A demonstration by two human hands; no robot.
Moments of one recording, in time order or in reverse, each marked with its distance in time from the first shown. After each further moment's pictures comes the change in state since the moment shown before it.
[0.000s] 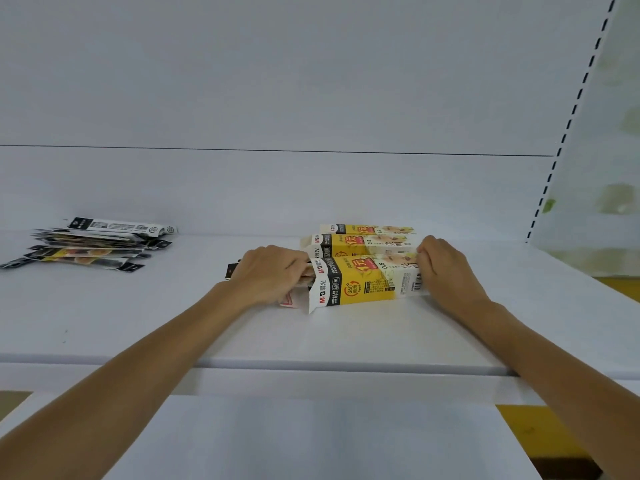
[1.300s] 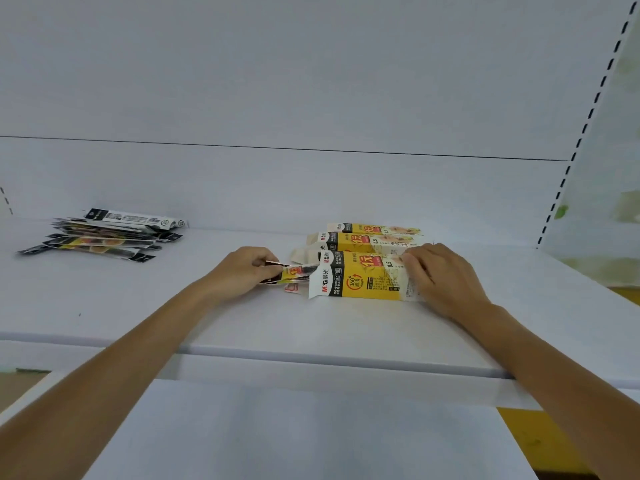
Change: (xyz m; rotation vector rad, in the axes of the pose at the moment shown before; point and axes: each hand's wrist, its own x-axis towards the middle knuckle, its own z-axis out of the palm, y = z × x) left_hand -0.022 -0.042 -0.007 -0.571 -0.066 -0.218; right_hand -0.004 -0.003 0.004 -0.156 0.039 -0.202
